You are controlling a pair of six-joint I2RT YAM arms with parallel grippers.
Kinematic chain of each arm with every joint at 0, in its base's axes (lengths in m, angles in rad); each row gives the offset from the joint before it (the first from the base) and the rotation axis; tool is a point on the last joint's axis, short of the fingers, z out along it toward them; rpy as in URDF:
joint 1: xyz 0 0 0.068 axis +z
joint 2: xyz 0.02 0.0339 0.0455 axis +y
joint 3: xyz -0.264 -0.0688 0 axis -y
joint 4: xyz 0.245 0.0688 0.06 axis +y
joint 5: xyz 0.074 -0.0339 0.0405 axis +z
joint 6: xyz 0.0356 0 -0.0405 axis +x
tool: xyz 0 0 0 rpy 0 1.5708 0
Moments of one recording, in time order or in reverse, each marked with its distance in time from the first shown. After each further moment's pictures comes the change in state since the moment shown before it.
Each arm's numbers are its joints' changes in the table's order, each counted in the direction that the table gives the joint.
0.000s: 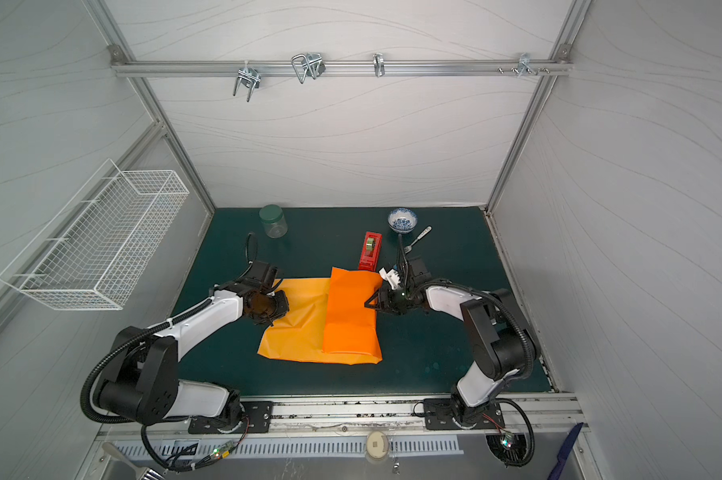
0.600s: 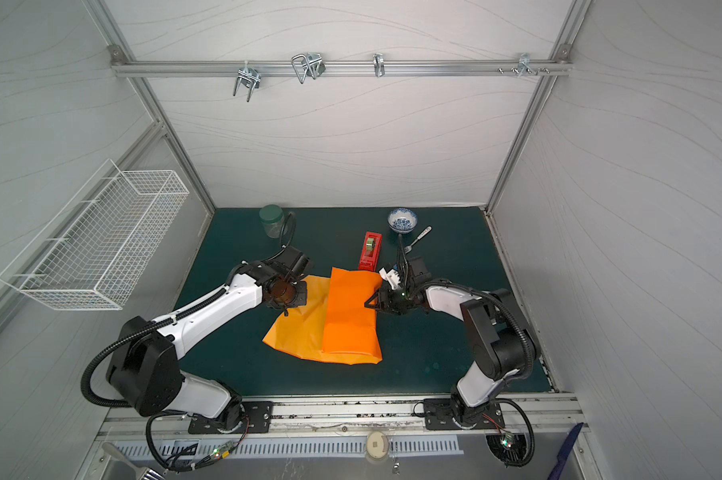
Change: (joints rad) left arm -0.267 0.075 0.304 0.284 0.220 0.071; right arm -0.001 0.000 0.000 0.000 0.000 0.000
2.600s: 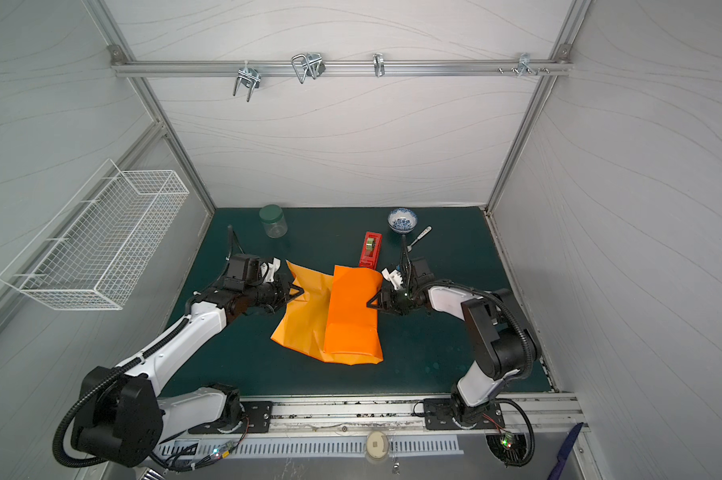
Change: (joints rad) left arm 0.288 -0.261 -0.299 -0.474 -0.721 -0.215; right arm -0.026 0.000 -0.017 -0.012 0.028 0.000
